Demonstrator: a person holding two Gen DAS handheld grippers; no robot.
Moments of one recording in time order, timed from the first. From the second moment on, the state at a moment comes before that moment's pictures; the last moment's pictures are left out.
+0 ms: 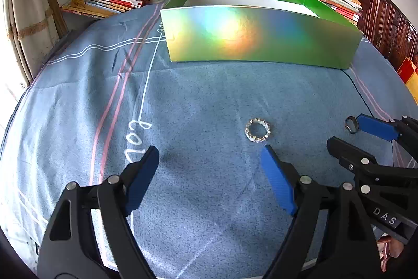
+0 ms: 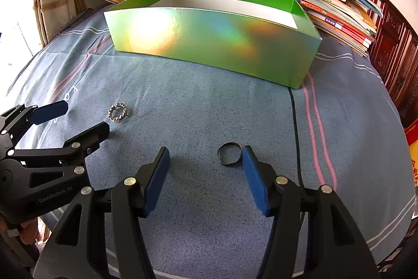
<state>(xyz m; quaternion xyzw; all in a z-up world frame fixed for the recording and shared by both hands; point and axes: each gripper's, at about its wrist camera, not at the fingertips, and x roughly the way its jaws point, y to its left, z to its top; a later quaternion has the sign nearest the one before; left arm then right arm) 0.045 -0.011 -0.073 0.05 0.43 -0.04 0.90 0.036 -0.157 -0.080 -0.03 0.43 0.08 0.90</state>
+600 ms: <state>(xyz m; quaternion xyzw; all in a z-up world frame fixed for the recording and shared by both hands) 0.048 -0.016 -0.073 0.05 0.43 -0.03 0.90 0.032 -0.164 -0.082 -0.02 0.43 0.08 0.90</state>
